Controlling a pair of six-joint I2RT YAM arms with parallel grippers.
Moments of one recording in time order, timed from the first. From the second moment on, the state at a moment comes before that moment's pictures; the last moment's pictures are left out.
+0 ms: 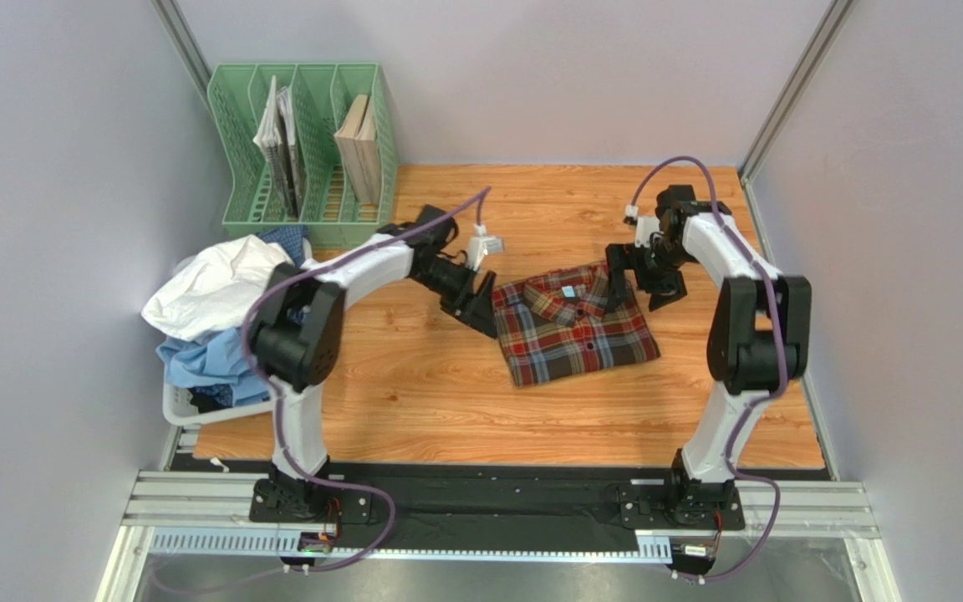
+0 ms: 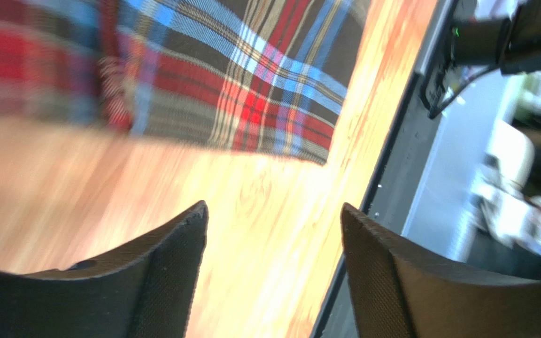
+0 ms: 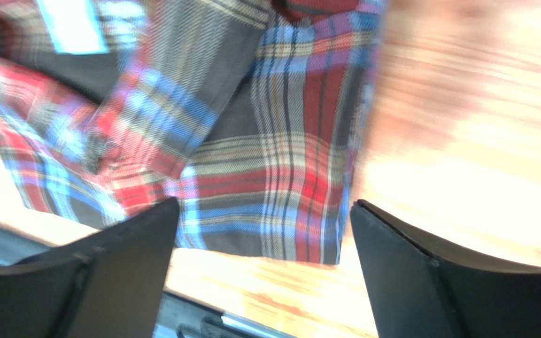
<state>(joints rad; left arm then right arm) -0.48 2.04 1.45 -0.68 0.92 0.14 0.01 1.94 1.49 -1.01 -0.31 -0.13</state>
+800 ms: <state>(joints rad) -0.31 1.19 1.28 -0.85 0.54 0.28 0.44 2.00 1.46 -0.80 0.07 -0.04</state>
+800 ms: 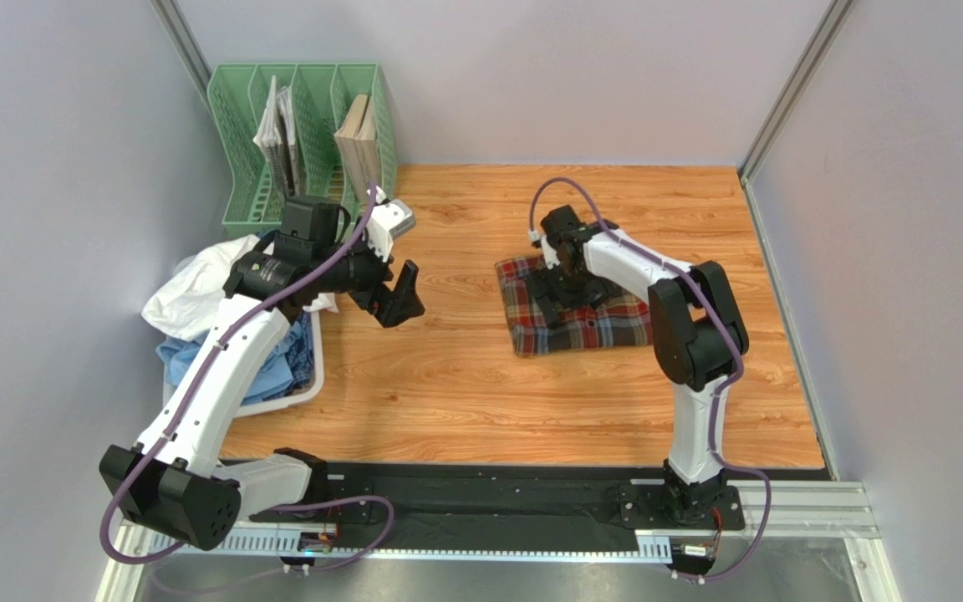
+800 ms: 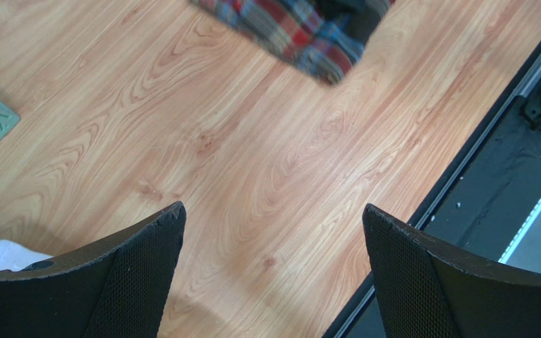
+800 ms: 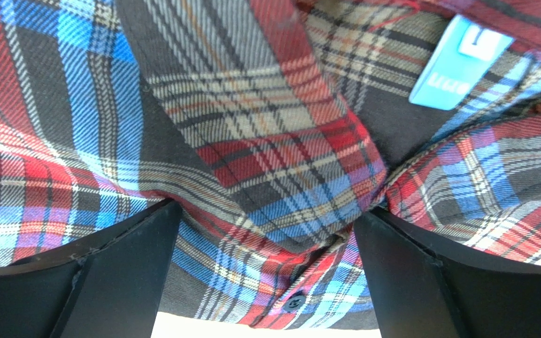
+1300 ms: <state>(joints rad) -0.31 1.19 1.22 -0.86 0.49 0.30 -0.09 2.32 1.99 -0.90 0.05 -0.23</state>
